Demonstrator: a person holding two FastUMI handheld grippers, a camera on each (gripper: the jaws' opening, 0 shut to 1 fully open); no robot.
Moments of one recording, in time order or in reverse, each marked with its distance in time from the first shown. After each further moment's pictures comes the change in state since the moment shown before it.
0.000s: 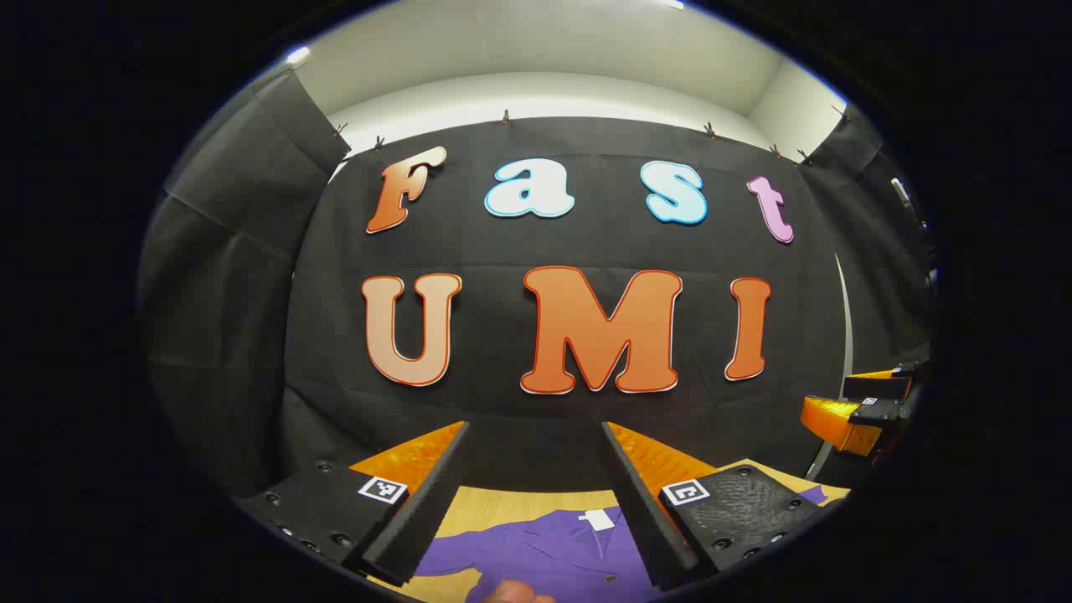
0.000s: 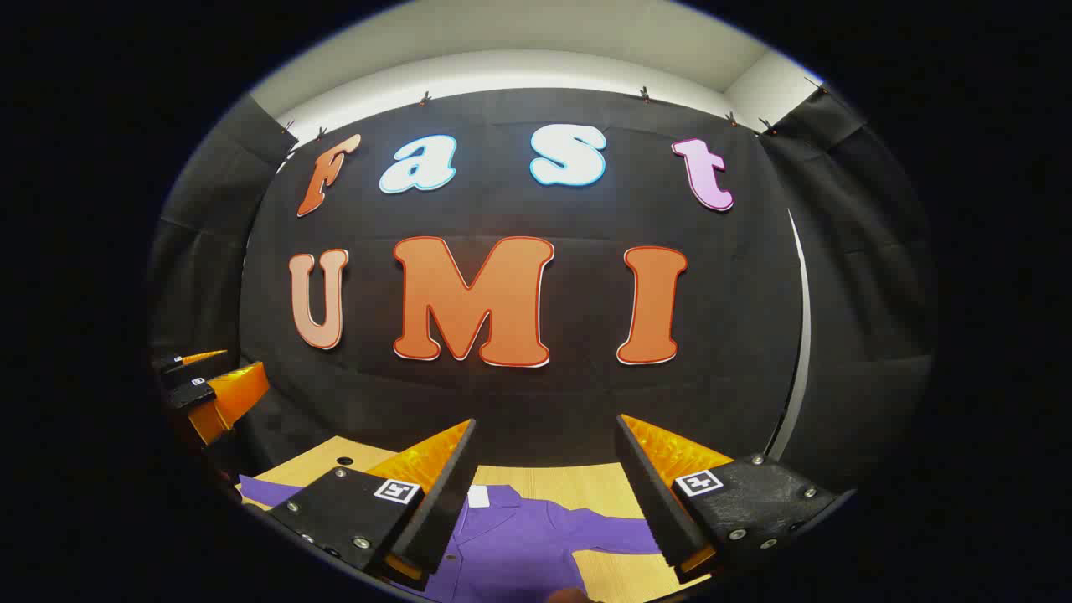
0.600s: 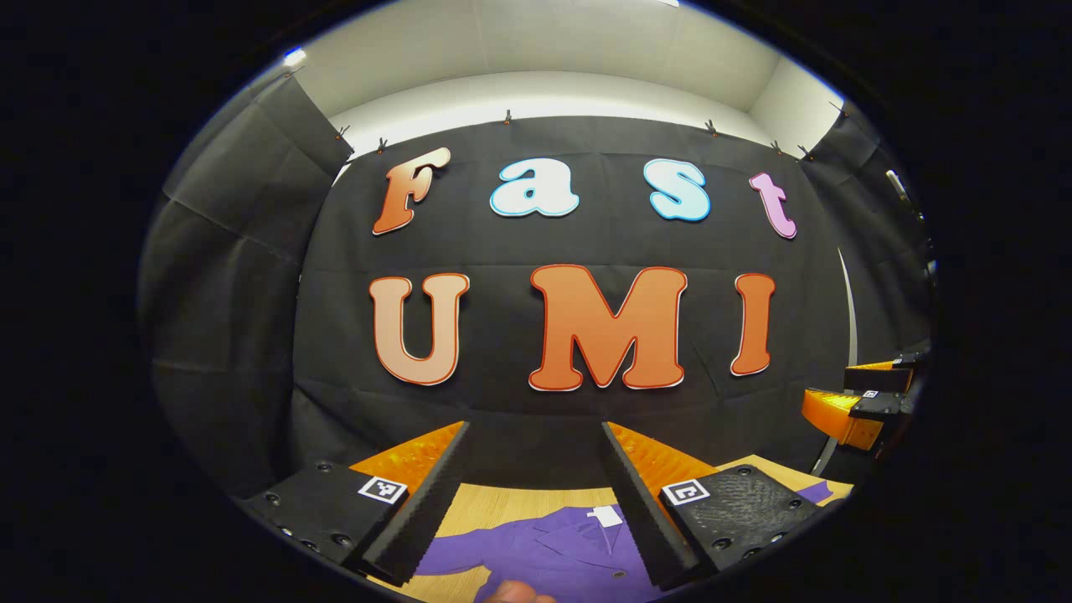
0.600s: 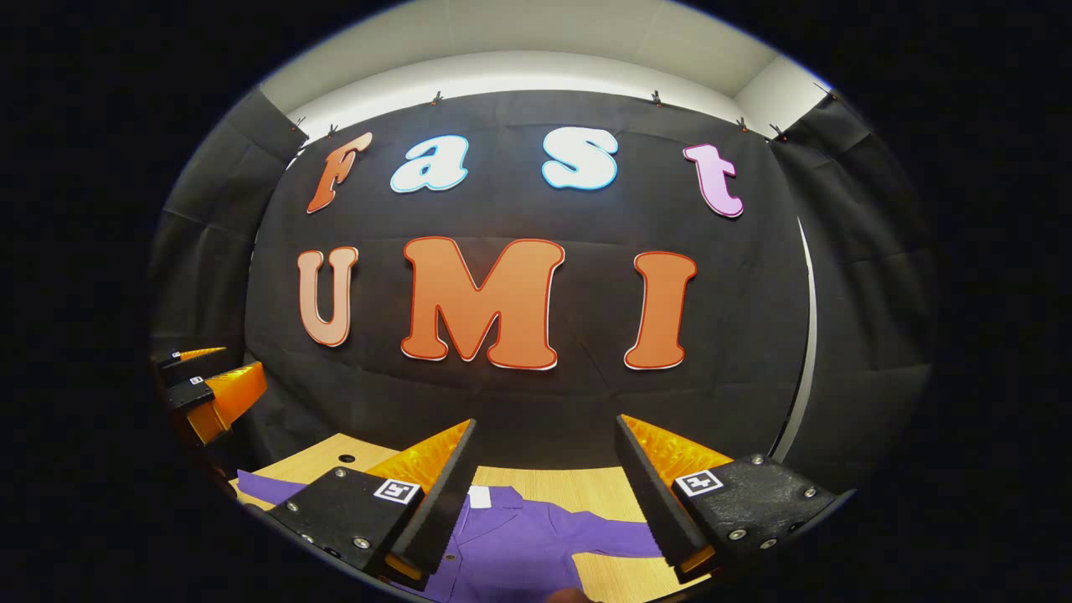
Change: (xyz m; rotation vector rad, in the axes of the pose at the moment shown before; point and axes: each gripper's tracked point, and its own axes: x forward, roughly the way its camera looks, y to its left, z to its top) left arm -0.006 0.012 -0.001 0.017 0.003 0.028; right arm 0.001 0.012 0.004 -0.028 -0.011 0.031
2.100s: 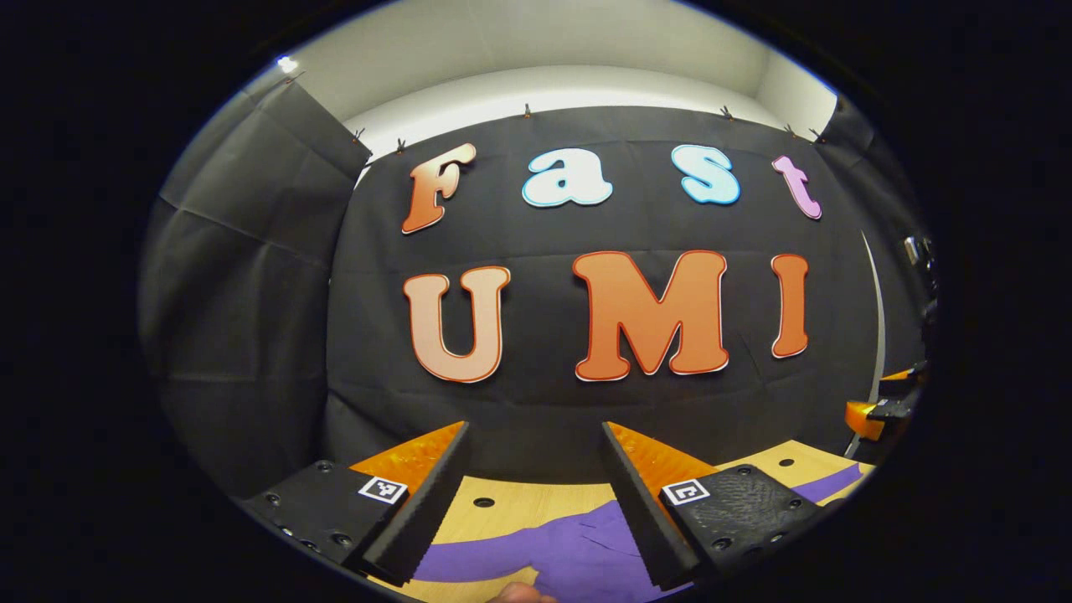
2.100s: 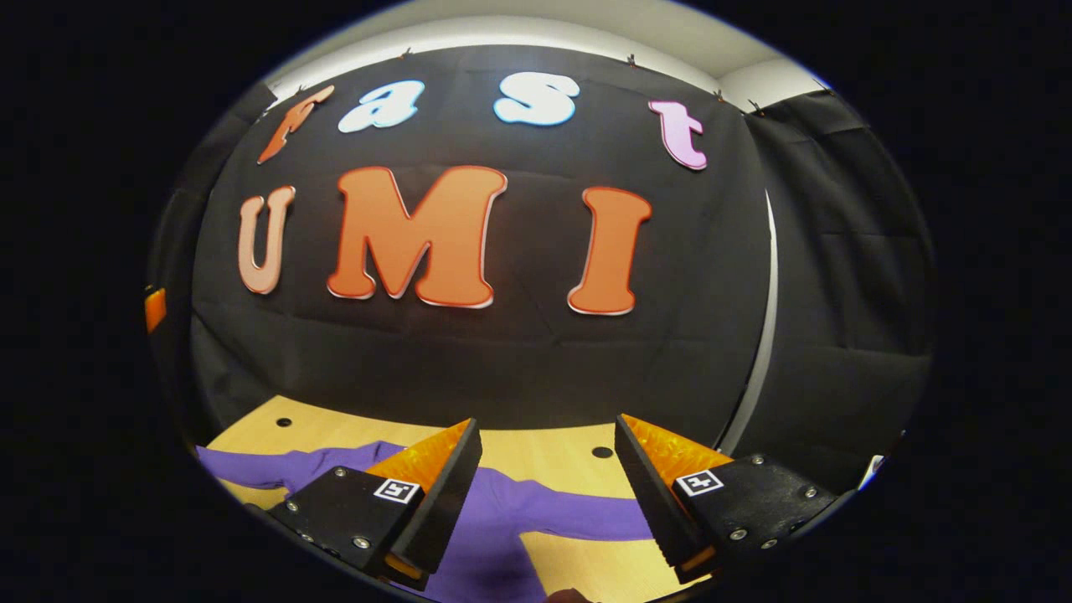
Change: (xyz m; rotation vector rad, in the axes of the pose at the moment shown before) left arm 0.006 0.046 -0.015 0.050 0.016 0.074; right arm 0.034 -0.090 -0.095 -0.040 0.195 -0.220
